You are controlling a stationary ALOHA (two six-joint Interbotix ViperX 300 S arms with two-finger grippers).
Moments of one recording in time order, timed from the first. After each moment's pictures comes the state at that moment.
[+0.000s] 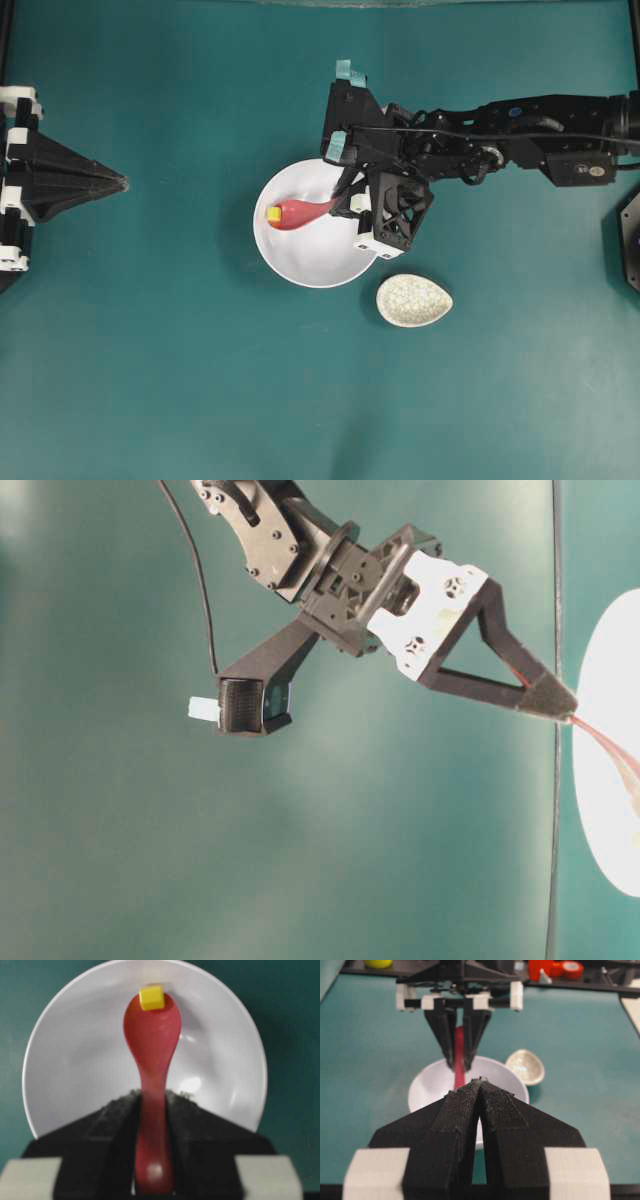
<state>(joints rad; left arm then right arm) 0.03 -0.99 1.18 0.02 -0.11 -0.05 -0.15 0.04 0.49 0.39 0.34 -0.24</state>
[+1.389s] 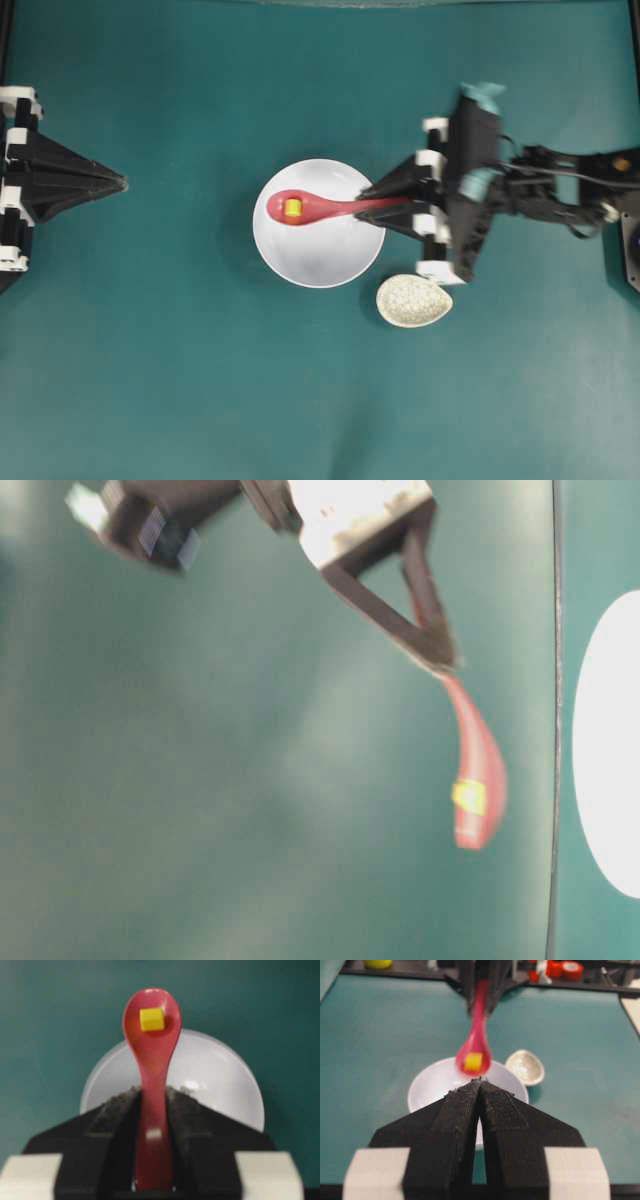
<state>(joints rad) 0.03 -1.00 1.18 0.02 -0.11 -0.05 0.02 -0.25 0.84 0.39 -0.26 -0.24</state>
